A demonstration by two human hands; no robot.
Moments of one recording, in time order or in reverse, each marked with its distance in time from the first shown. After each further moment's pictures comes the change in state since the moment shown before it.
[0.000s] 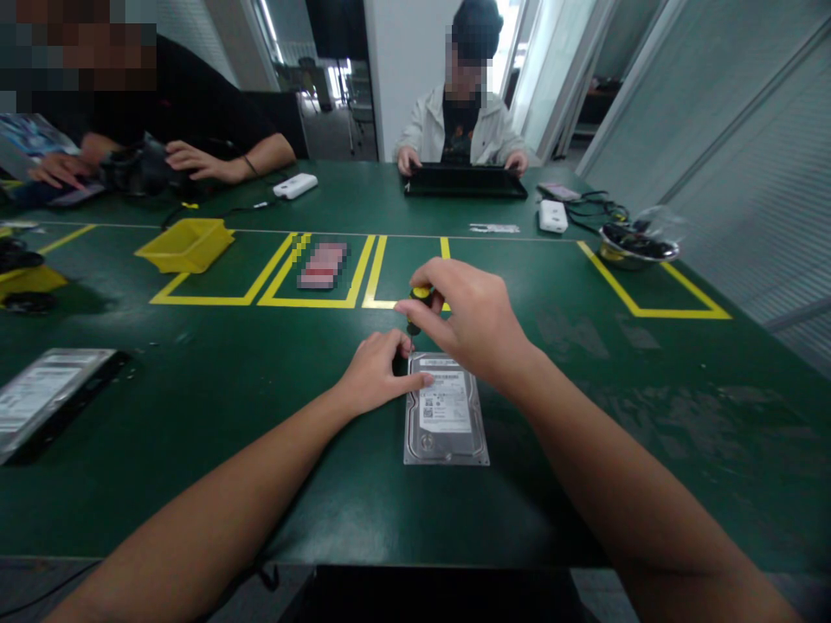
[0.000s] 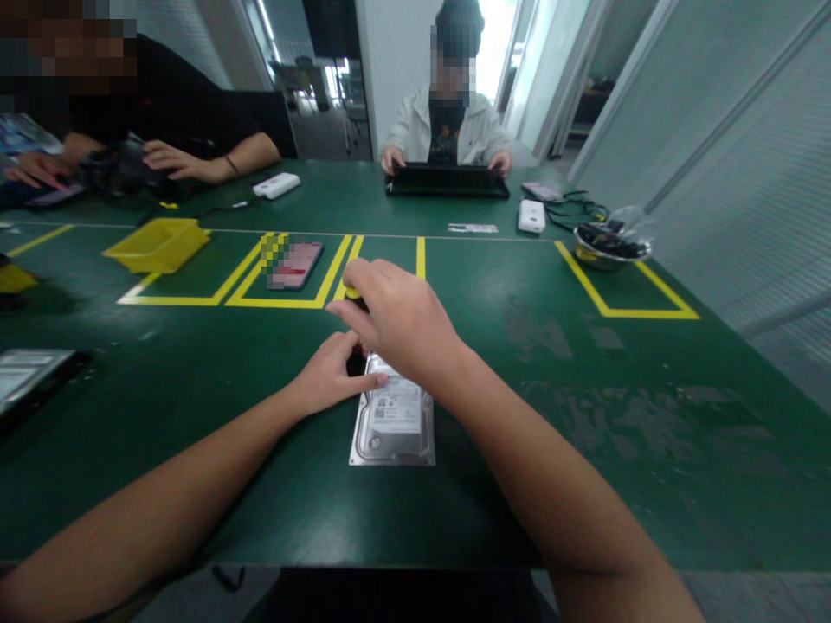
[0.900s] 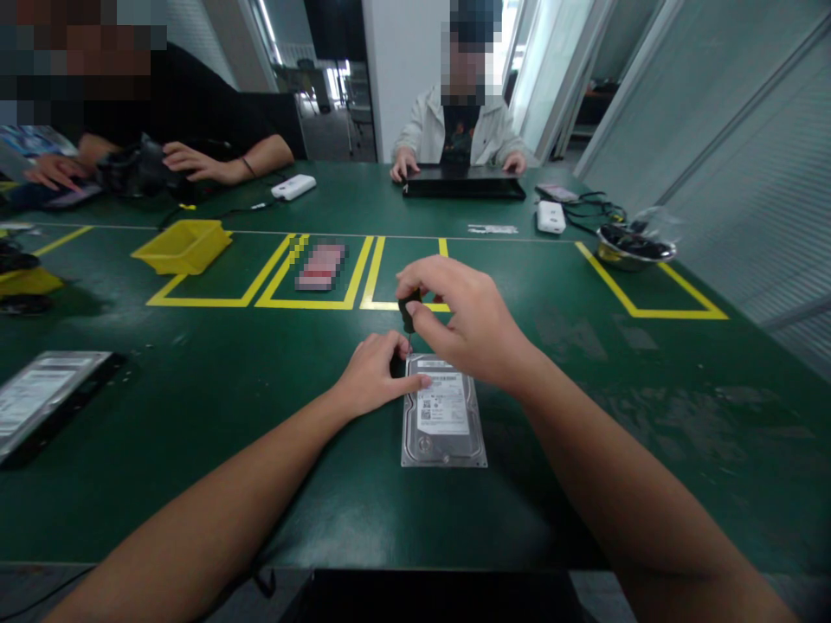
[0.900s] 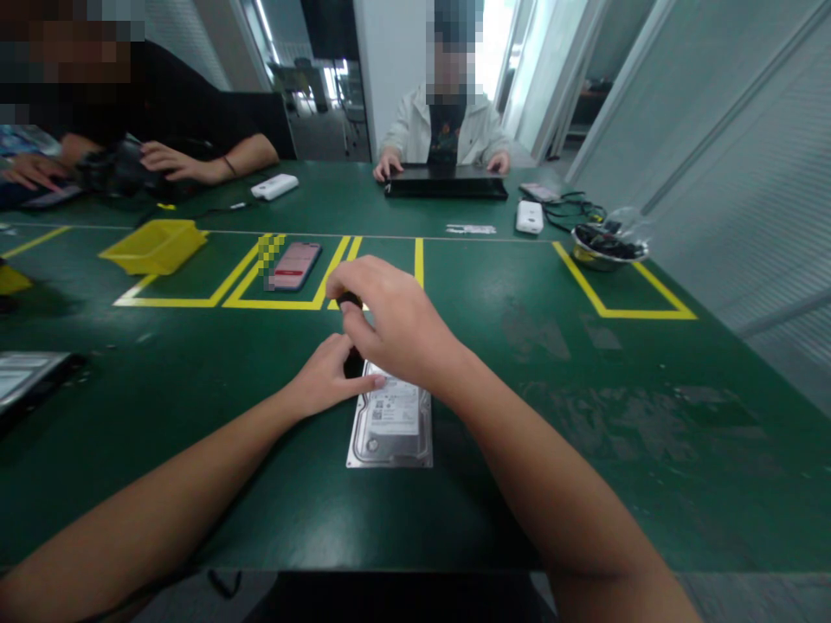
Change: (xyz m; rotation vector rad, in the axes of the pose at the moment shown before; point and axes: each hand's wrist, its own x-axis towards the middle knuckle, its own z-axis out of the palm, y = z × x) left_hand 0.001 -0.002 0.001 0.027 -0.028 0.005; right_hand 0.003 -0.001 -0.007 0.238 -0.061 -0.020
